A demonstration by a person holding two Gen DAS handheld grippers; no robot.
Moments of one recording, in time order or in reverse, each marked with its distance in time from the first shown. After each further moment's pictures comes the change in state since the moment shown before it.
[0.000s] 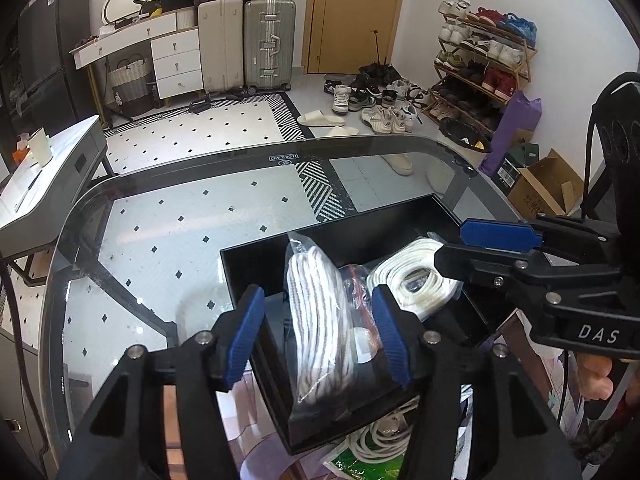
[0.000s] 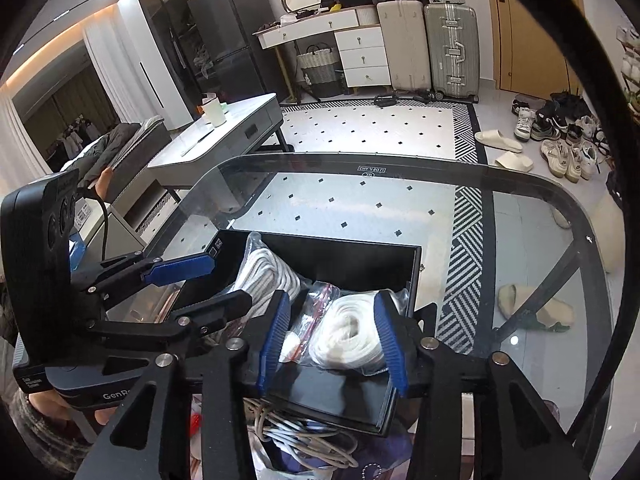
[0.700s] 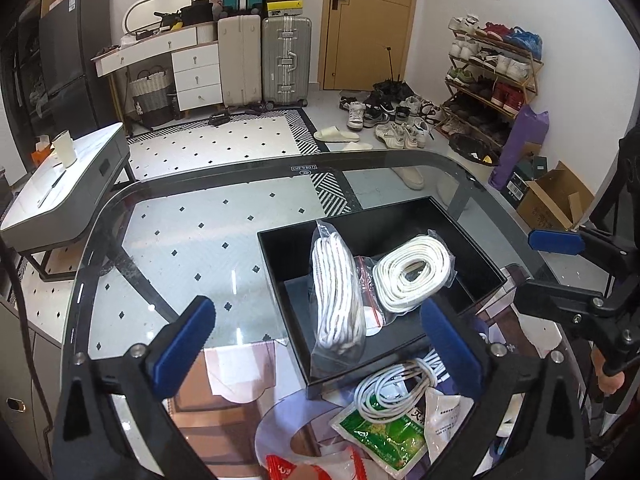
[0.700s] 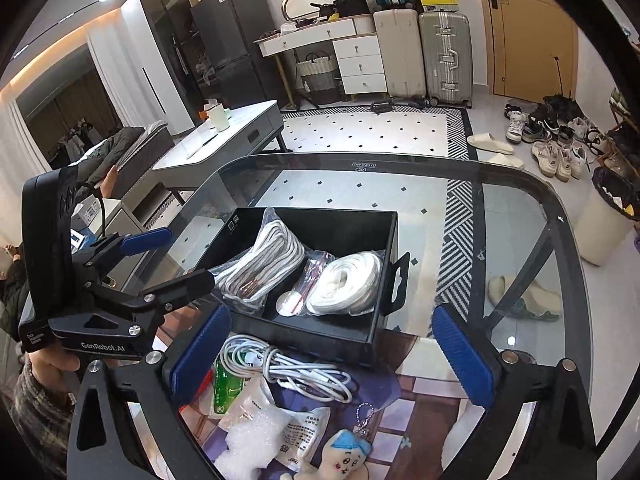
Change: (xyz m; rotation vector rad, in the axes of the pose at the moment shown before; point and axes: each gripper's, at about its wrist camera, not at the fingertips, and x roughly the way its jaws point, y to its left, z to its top) left arm -0.042 0.005 -0.024 -0.019 -0.070 0.057; right arm -0.057 0.000 -0.042 -0.002 -0.020 -0.001
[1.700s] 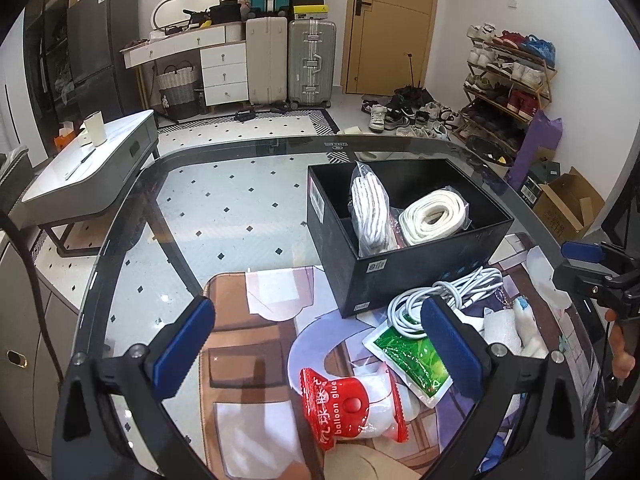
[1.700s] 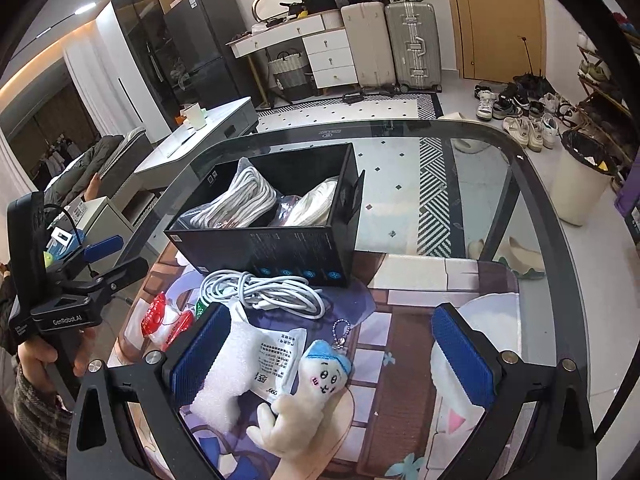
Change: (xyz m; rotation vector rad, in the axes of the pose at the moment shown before) left arm -0.032 0.013 -0.062 -0.050 -0.019 0.067; right arm -0.024 -0.017 -0.068 0.087 0.005 -0.065
